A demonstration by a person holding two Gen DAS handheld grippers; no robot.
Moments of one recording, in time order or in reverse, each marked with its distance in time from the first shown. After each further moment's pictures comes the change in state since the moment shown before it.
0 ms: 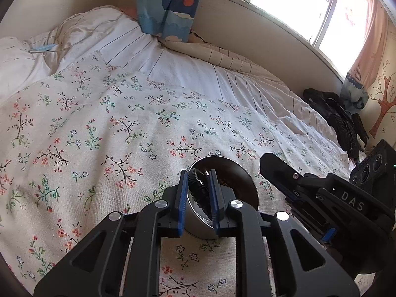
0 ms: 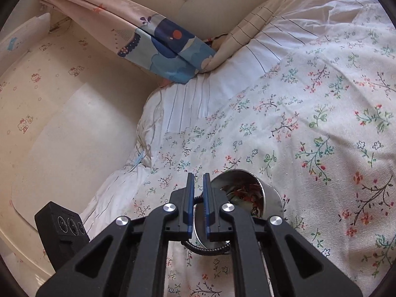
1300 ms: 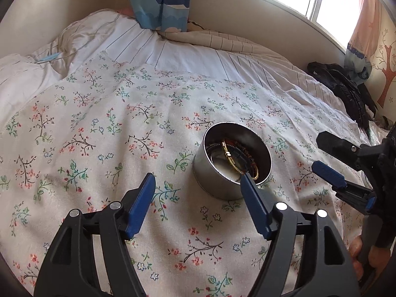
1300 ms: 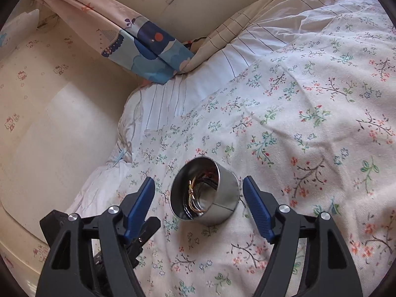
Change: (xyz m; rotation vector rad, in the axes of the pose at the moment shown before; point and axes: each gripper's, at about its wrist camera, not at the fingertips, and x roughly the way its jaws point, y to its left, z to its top) left arm -0.030 0.001 -0.026 0.132 0.079 0.094; right arm -0.065 -0.001 -0.013 -0.032 0.051 -0.162
